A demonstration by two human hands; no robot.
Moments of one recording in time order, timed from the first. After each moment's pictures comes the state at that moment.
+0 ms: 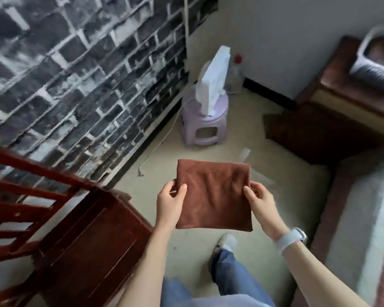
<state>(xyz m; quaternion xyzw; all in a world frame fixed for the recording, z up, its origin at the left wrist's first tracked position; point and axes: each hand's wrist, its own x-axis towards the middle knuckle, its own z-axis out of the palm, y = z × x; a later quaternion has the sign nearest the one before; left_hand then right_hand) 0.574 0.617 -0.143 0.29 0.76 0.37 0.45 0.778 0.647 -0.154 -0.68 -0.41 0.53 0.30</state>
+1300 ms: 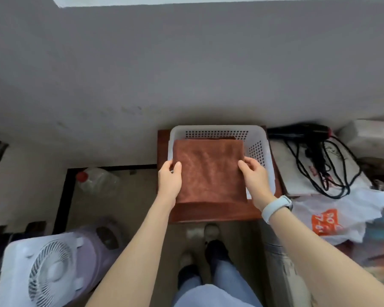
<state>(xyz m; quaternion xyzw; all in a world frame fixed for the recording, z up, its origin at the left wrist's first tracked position) 1.144 1.253 -0.143 0.47 0.63 0.23 0.58 1.314 1.159 -0.133 -0.76 -0.16 0.40 0.48</state>
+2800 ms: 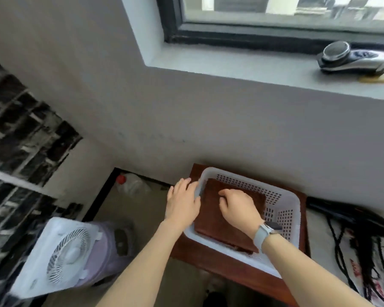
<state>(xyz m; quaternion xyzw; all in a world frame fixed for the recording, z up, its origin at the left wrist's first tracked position) 1.147 1.282 -0.110 0.76 0.62 0.04 0.20 1.306 1.255 -0.100 -0.69 -0.68 0.24 0.08</state>
